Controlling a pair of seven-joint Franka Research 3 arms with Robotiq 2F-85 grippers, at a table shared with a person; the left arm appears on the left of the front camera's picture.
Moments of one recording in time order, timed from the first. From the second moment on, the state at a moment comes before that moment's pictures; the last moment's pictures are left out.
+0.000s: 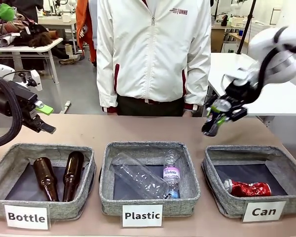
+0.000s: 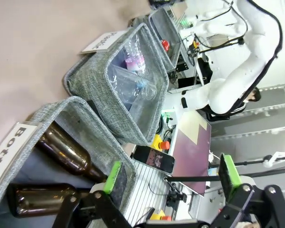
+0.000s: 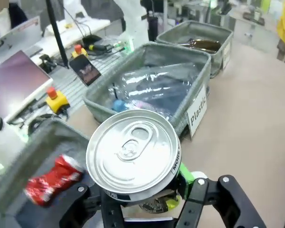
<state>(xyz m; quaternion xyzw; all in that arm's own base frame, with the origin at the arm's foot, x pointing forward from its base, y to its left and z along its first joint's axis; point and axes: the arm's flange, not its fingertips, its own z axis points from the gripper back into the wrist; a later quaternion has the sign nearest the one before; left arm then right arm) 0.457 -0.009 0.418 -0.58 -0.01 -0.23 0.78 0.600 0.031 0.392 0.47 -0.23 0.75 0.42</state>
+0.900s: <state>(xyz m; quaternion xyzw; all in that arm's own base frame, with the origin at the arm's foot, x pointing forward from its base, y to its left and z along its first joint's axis) 0.457 -0.009 0.418 -0.58 -0.01 -0.23 0.78 0.441 0.023 0.457 0.12 0.04 0.61 0.78</state>
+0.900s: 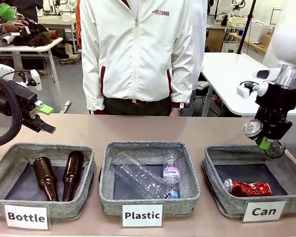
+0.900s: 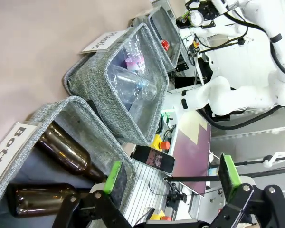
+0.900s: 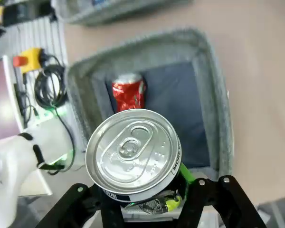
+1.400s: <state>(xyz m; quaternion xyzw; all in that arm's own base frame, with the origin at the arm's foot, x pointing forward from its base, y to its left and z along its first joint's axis) 0.457 -0.009 0.418 -0.58 -0.01 -0.23 0.78 0.451 0.029 0.441 0.11 0.09 0.60 0.79</state>
